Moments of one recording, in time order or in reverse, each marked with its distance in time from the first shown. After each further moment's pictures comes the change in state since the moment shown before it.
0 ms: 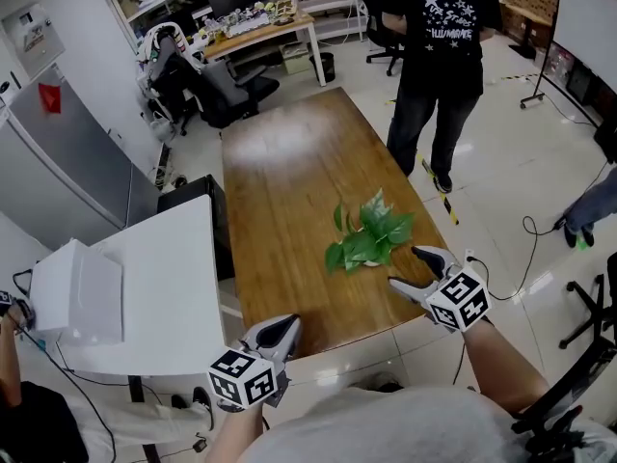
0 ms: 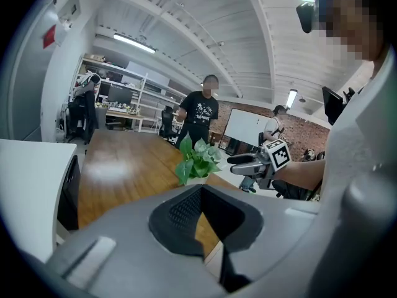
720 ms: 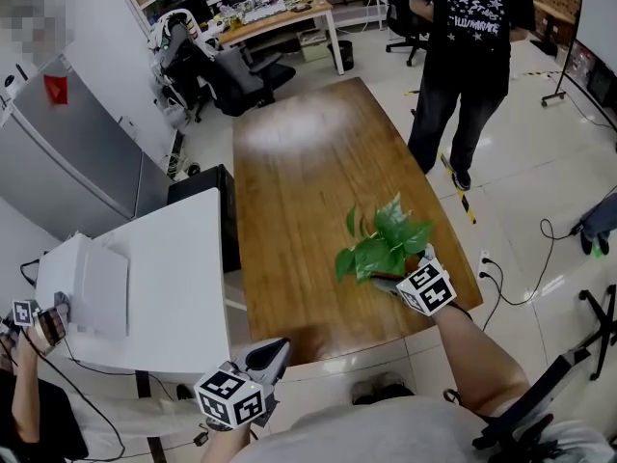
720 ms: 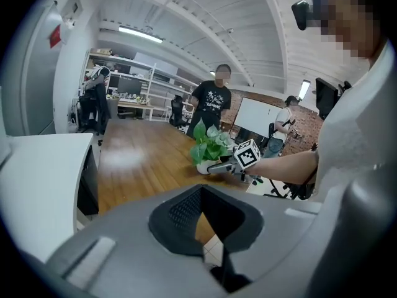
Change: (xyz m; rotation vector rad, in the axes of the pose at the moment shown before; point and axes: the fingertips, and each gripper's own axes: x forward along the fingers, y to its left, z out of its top) left arm -0.024 0.021 -0.032 -0.035 0.115 0.089; right arm 0.130 -0.037 -0.068 -0.022 0.113 -0.015
